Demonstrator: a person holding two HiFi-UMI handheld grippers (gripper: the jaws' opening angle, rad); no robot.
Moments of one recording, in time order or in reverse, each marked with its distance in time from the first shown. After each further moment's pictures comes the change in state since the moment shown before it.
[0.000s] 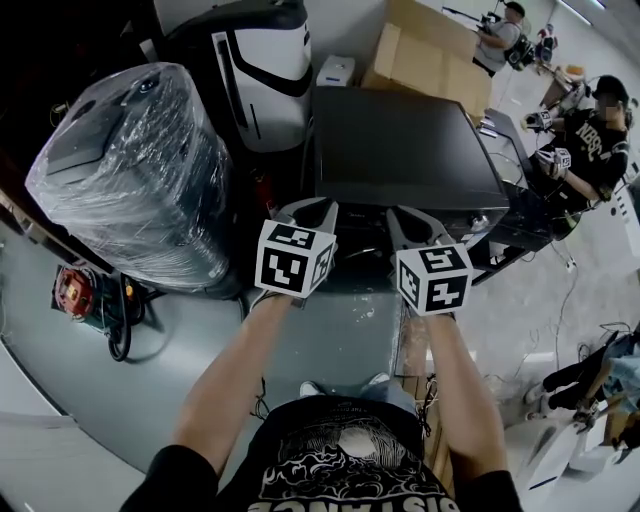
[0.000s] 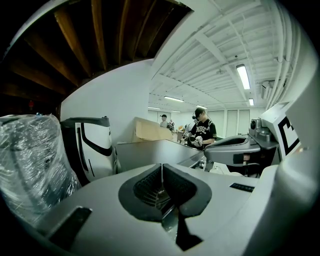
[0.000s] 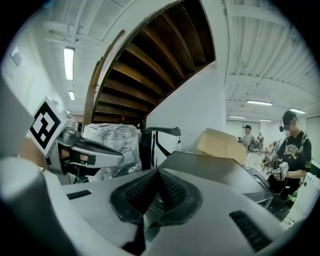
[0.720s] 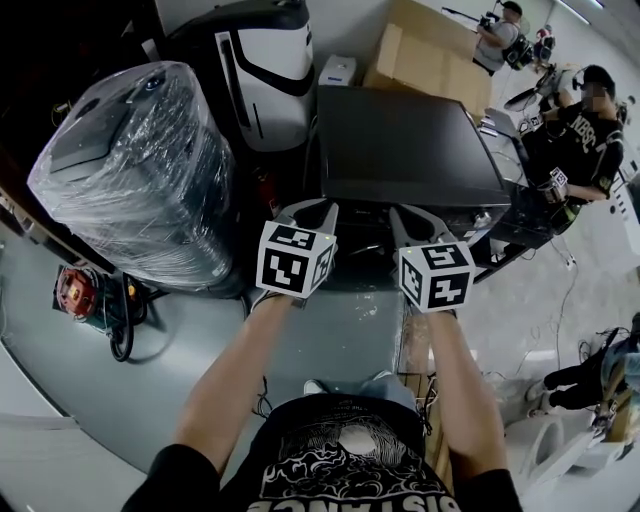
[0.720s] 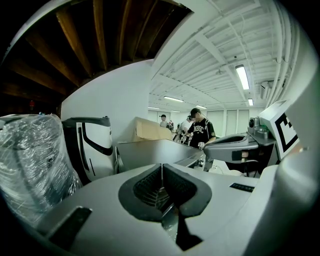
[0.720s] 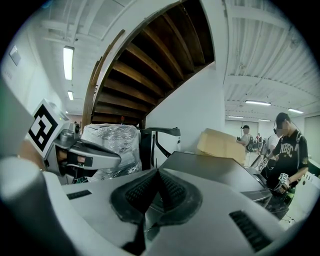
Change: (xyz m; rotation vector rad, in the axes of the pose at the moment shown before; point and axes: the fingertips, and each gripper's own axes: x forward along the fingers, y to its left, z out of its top) left arm -0.016 0.007 -0.006 0.002 -0.002 -0.001; right arm -0.003 0.012 0.002 0.006 -0.003 -0.012
